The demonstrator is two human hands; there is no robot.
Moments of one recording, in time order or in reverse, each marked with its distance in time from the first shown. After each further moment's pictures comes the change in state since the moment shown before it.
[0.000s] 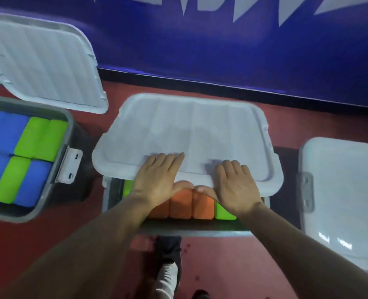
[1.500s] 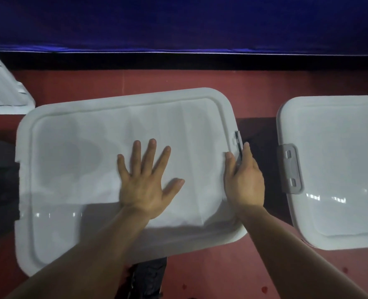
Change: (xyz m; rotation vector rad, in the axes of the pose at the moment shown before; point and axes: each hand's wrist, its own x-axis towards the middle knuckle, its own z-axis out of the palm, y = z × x) left_hand 0.014 0.095 0.112 -0.061 -0.333 -0.150; right_hand -0.067 0.072 0.065 0.467 -0.115 1.095
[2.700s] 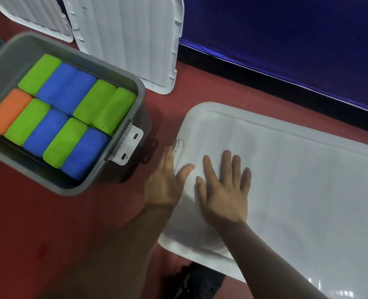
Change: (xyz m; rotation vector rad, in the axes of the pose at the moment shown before) left_hand -0.090 -0.206 -0.009 -0.616 0.124 -0.759; right_hand -0.131 -0.207 0.179 -0.482 -0.251 -0.830
